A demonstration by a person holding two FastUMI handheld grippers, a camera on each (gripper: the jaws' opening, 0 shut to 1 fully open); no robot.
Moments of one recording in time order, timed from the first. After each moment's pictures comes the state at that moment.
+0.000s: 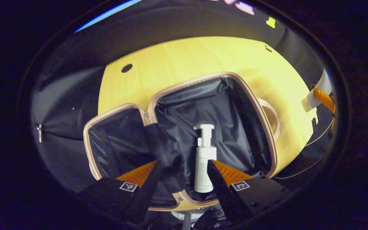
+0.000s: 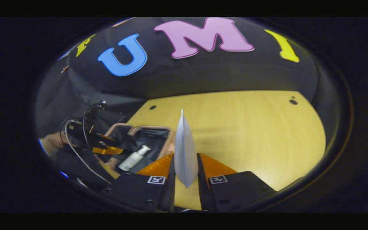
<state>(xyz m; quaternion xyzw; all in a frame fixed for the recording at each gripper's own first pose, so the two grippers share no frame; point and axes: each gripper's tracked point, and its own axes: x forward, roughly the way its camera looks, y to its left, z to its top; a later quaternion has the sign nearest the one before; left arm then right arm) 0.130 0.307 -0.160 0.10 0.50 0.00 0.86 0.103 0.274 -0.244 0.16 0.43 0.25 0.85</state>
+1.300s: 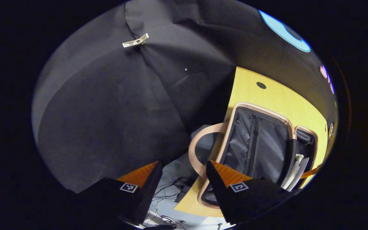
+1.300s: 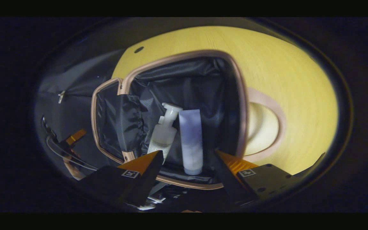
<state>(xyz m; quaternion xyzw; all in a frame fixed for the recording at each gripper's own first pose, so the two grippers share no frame) 0.001 0.622 -0.155 -0.08 0.42 0.32 0.85 0.033 0.416 -0.367 0.11 0.68 0.18 0.70</state>
